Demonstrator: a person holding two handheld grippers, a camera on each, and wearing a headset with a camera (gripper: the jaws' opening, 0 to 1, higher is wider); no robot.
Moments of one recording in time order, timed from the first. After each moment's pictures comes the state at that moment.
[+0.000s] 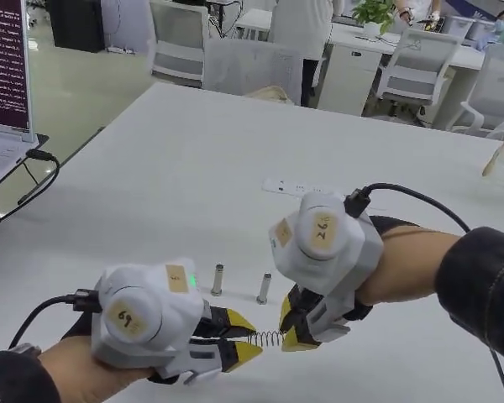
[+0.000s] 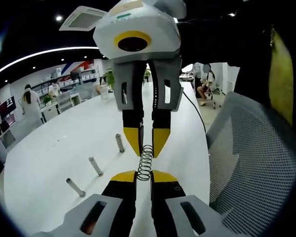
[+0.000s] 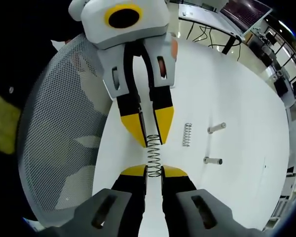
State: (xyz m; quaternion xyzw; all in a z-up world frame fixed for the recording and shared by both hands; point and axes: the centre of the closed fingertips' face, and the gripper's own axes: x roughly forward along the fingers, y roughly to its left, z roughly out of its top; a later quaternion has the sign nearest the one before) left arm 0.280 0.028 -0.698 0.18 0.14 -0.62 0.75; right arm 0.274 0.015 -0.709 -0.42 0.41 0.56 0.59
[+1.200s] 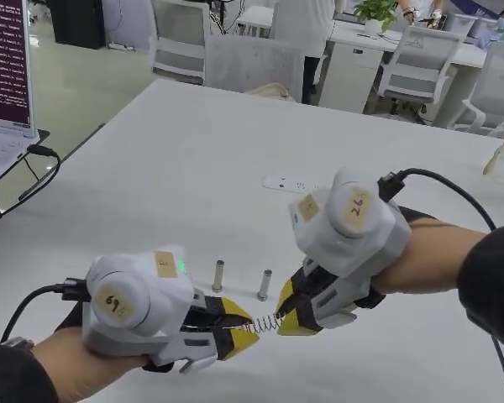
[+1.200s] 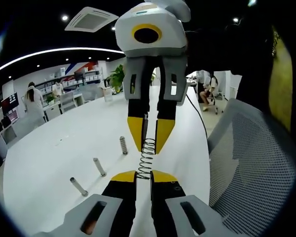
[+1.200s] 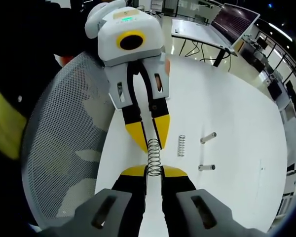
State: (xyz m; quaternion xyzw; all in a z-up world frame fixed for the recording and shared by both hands) left arm 0.286 0.034 -0.690 0.16 0.13 -0.61 0.76; right arm 0.277 0.025 -0.685 -0.37 0.37 0.57 0.63
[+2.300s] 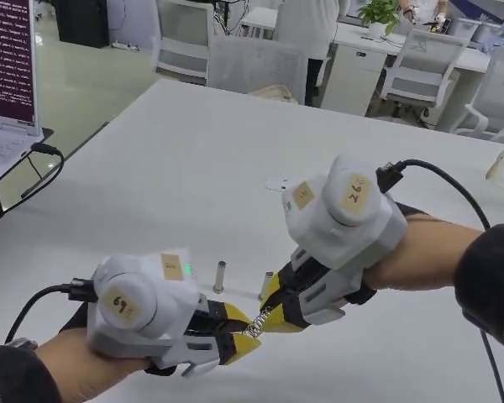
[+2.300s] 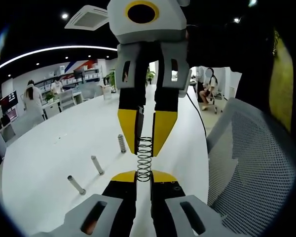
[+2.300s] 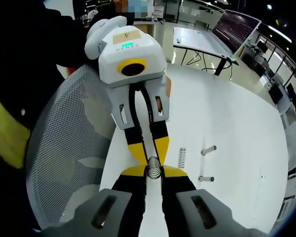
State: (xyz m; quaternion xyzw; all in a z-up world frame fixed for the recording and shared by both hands) left arm 0.284 0.032 -0.694 0.16 0.14 -0.61 0.76; right arm 0.275 0.047 -0.673 -0.36 0.36 0.59 0.63
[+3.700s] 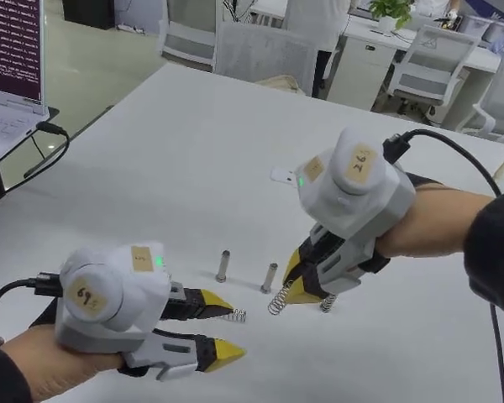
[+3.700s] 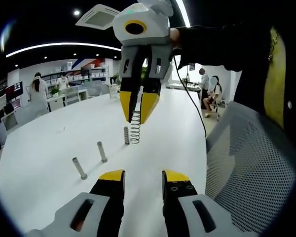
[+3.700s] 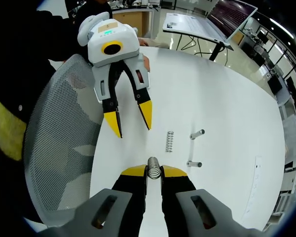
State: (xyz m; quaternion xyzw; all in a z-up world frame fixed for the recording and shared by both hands) left arm 0.283 0.065 -0.706 0.12 0.15 -0.60 0.77; right arm 0.307 0.019 -0.674 -0.39 0.40 0.55 0.62
